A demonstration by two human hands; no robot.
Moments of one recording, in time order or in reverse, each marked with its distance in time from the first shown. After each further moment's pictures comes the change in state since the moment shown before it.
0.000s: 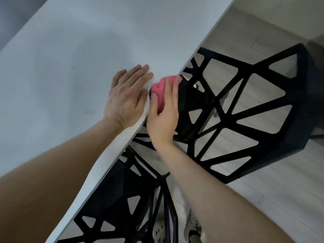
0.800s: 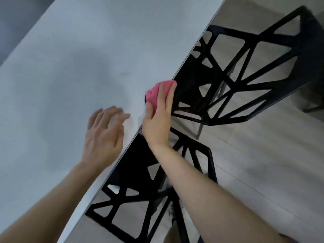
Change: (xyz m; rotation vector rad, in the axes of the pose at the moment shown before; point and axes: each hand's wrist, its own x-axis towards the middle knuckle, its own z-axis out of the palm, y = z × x) left_hand -0.252 -0.051 -0.071 0.042 -0.044 -0.045; right_hand -0.158 -0.040 0.032 -0.110 -0.095 0.057
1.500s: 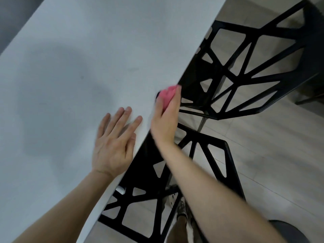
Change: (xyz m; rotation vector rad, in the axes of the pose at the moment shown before) left_hand -0.028 -0.009 0.012 -0.029 0.016 0.057; right_hand -0.008 0.008 0.030 0.122 0.138 0.110
